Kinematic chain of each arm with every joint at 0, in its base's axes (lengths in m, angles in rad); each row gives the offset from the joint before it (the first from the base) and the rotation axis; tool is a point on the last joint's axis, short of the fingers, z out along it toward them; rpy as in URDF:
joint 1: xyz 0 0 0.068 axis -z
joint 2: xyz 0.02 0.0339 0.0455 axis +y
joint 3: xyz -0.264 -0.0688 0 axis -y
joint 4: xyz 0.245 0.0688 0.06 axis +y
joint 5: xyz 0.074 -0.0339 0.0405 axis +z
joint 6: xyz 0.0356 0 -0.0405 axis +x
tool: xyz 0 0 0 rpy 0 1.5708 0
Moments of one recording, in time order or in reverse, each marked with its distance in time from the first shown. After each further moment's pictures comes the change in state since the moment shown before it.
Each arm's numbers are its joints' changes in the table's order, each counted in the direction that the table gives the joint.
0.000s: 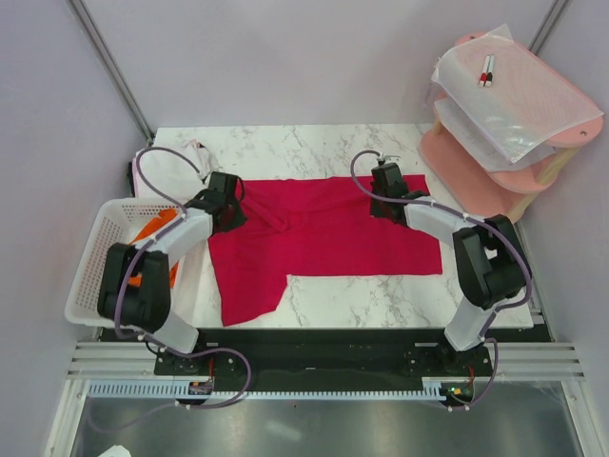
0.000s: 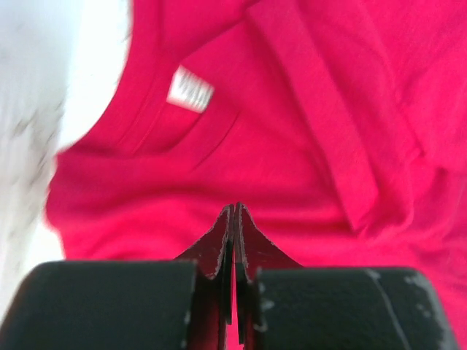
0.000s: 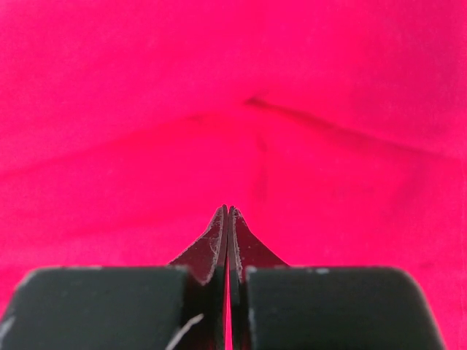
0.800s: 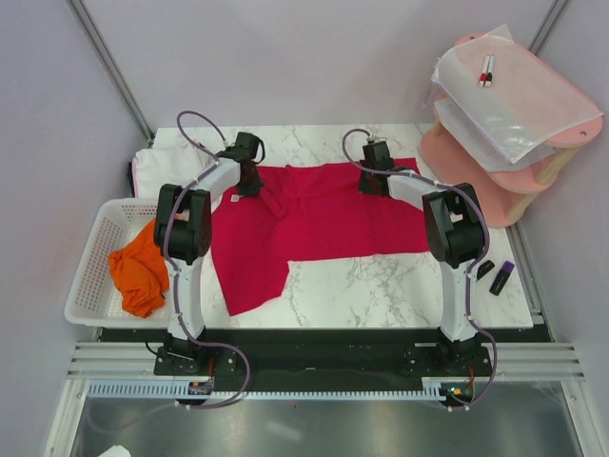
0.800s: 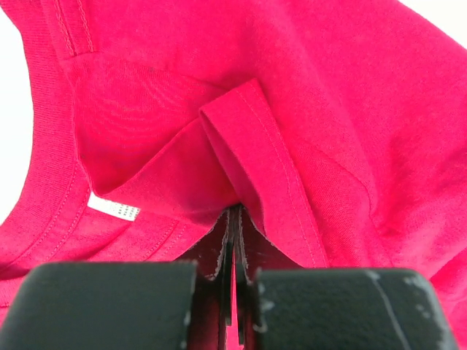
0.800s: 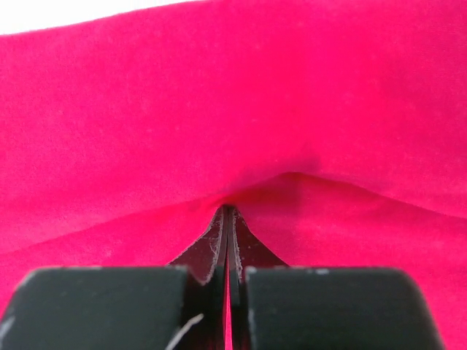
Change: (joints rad) left arm -0.009 0.650 0.703 0.203 -0.012 0.048; right arm 0.072 0.393 0.381 0.002 0.092 -0.001
